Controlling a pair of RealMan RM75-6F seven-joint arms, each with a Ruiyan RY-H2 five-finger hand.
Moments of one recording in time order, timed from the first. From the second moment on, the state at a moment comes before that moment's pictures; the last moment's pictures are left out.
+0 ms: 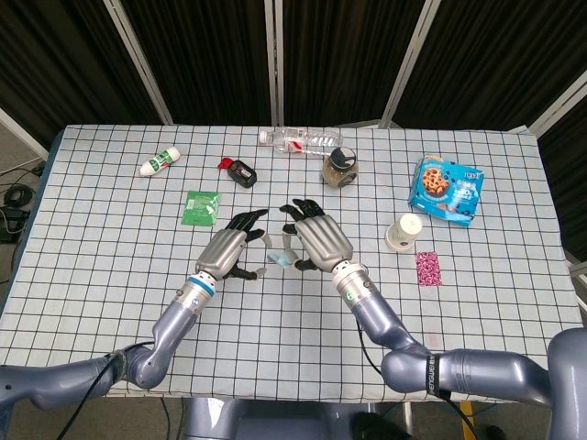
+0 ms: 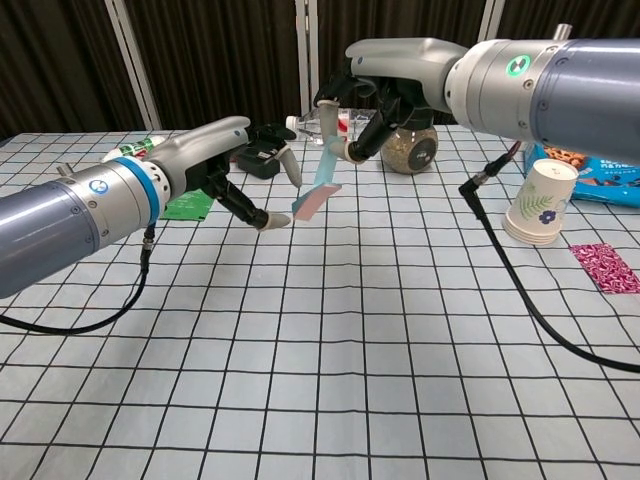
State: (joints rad) left arm -0.78 -1.72 -0.30 -1.42 1.14 0.91 0.05; right arm 0.97 -1.49 0.35 -1.75 -0.75 0.97 -0.45
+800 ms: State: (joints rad) left arm -0.80 -1.76 -0.30 -1.44 1.08 0.96 0.12; right arm 0.99 -1.48 0.32 -1.77 -0.76 1.00 -0.42
